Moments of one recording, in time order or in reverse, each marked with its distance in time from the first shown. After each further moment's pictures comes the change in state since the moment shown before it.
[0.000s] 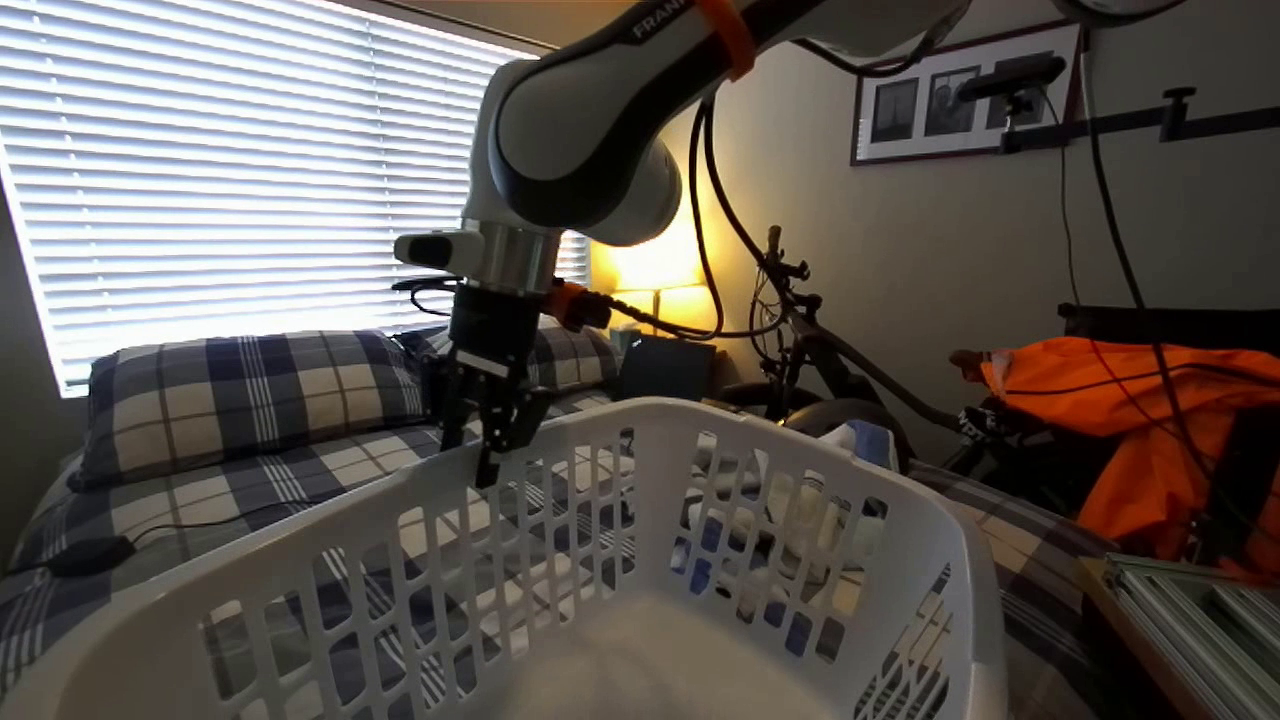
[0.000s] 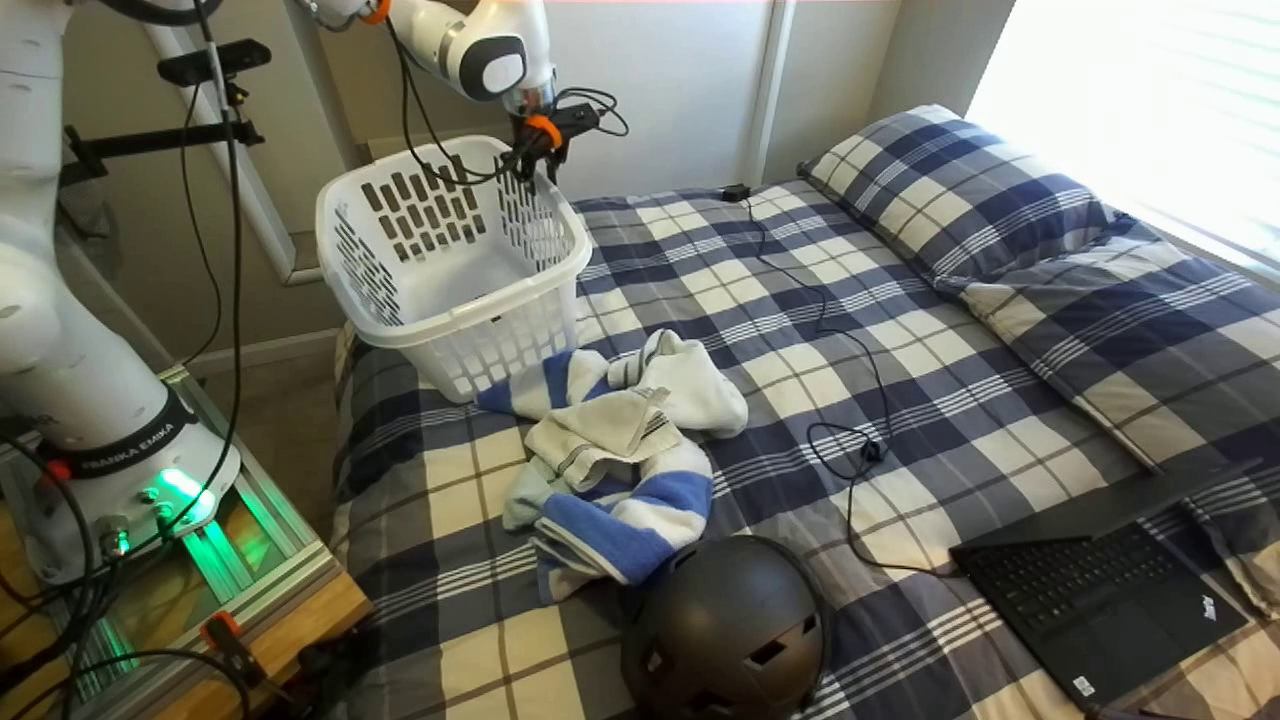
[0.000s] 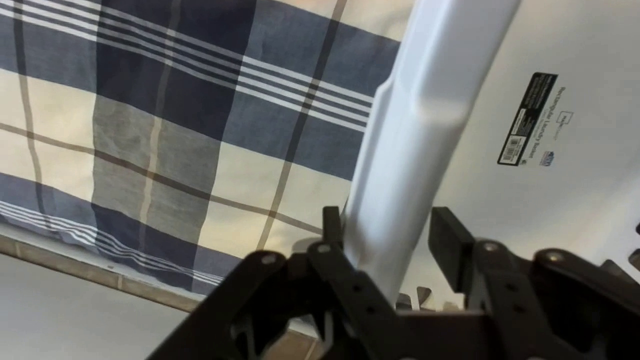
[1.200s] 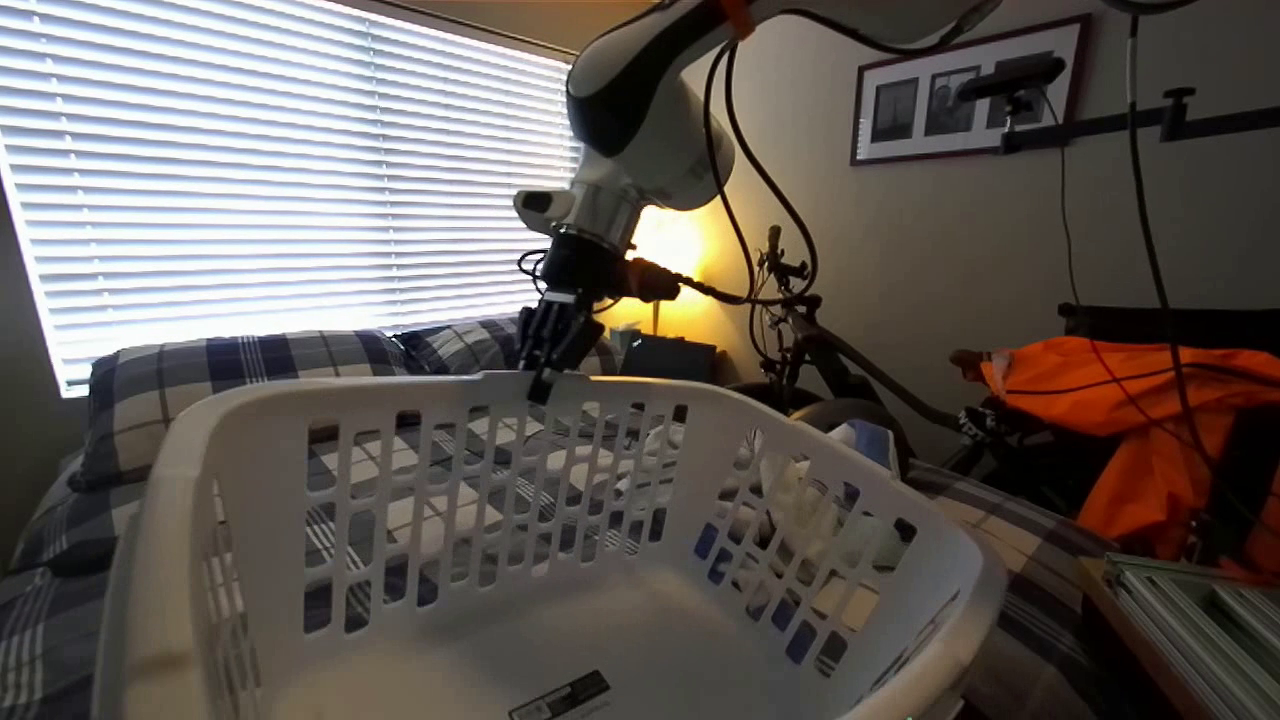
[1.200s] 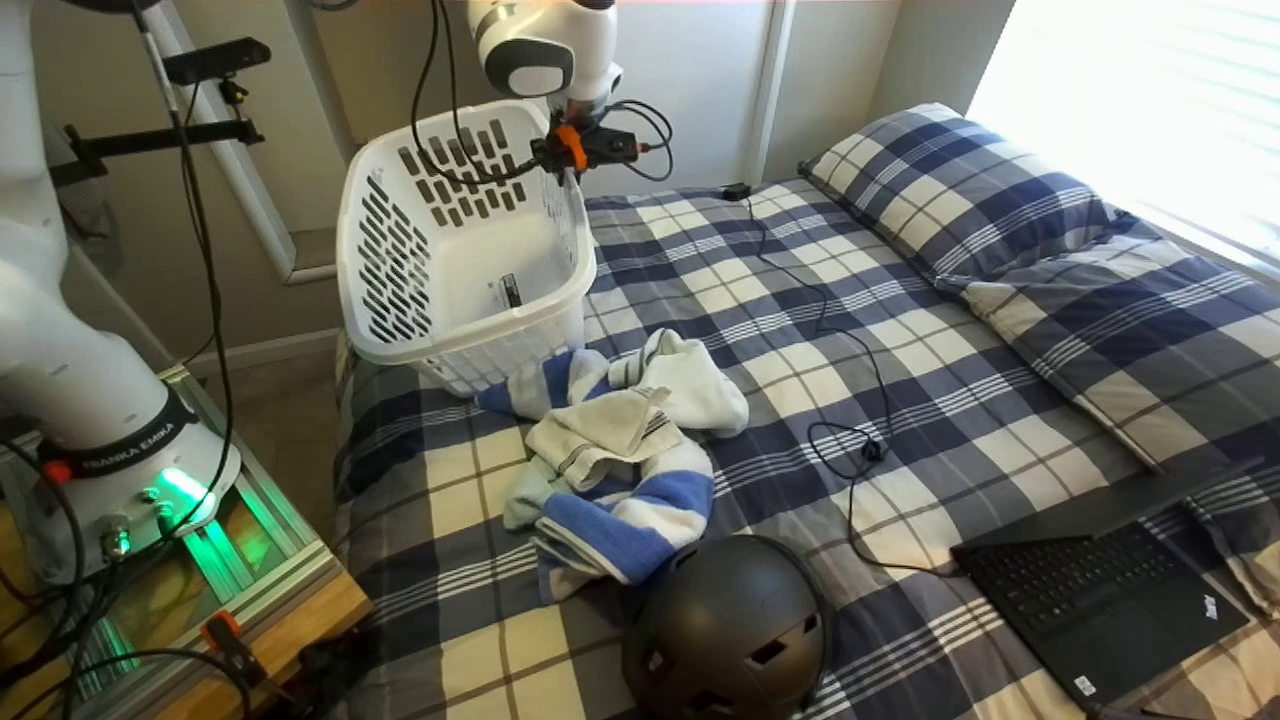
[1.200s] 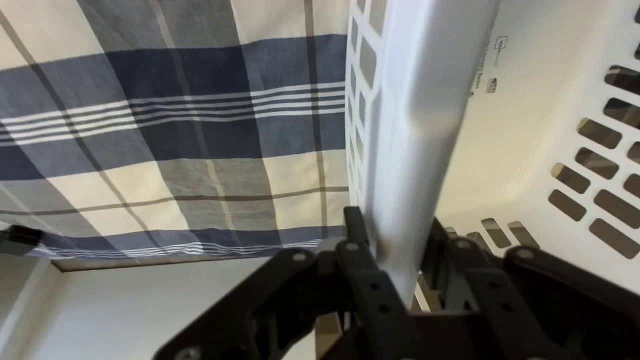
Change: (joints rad) arm -0.222 -0.082 -0.010 -0.023 0.423 -0.145 -0.071
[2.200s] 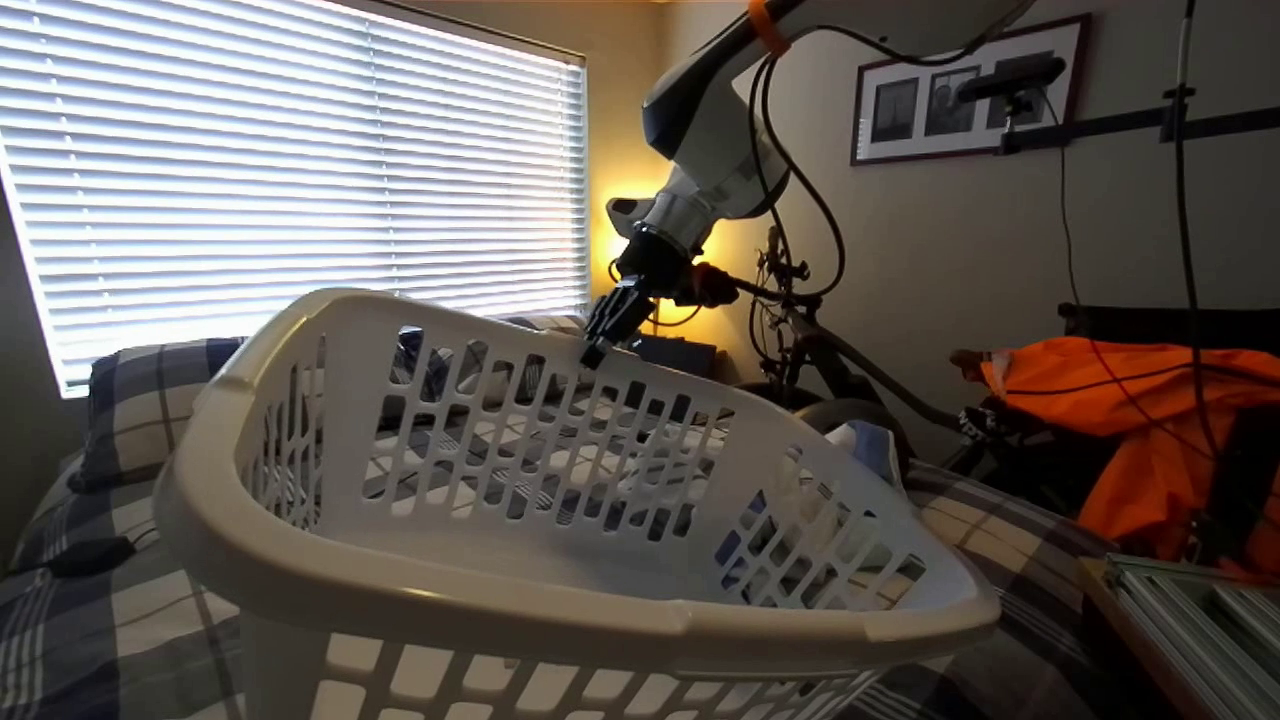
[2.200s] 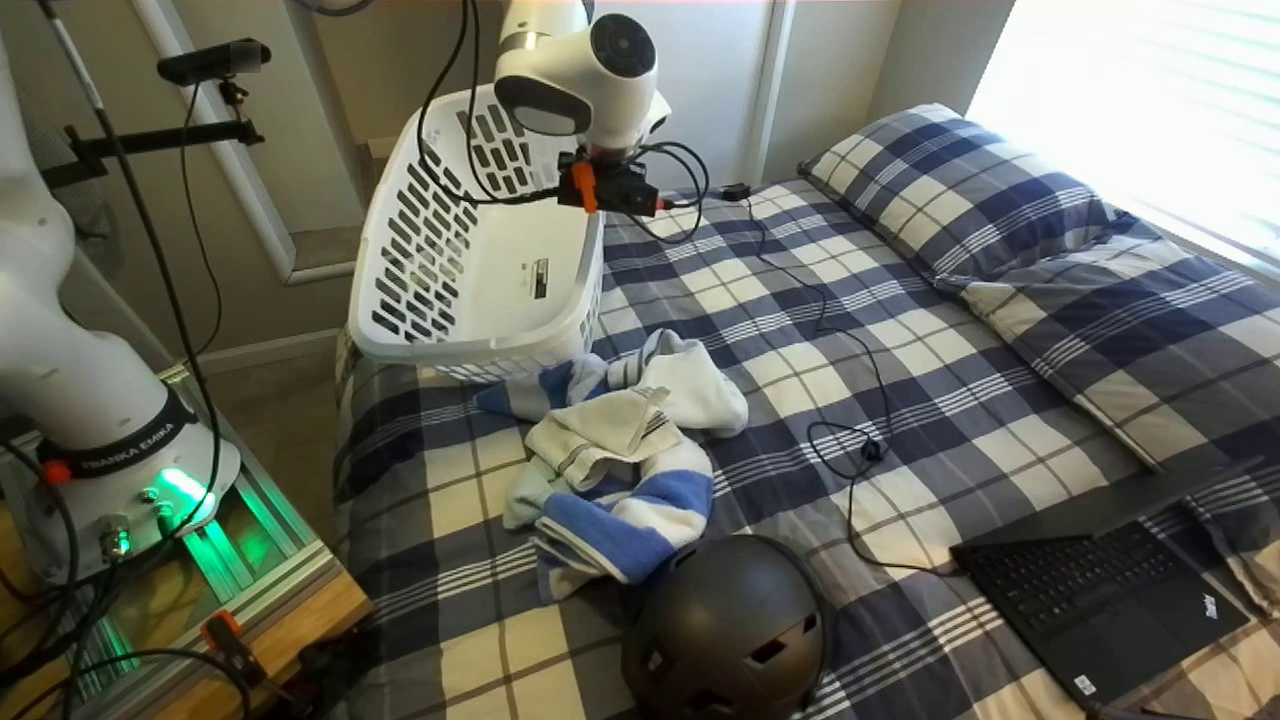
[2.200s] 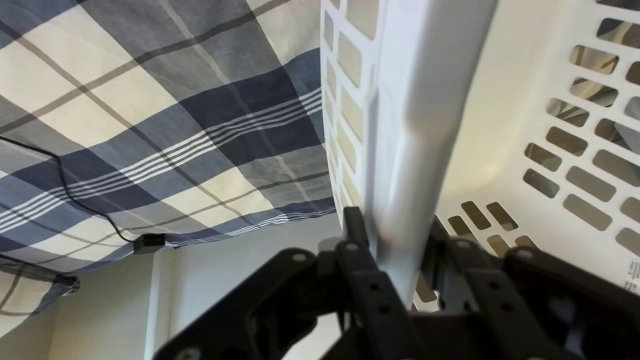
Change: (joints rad) arm -0.088 -0.057 -0.120 -0.088 0.333 -0.039 -0.092
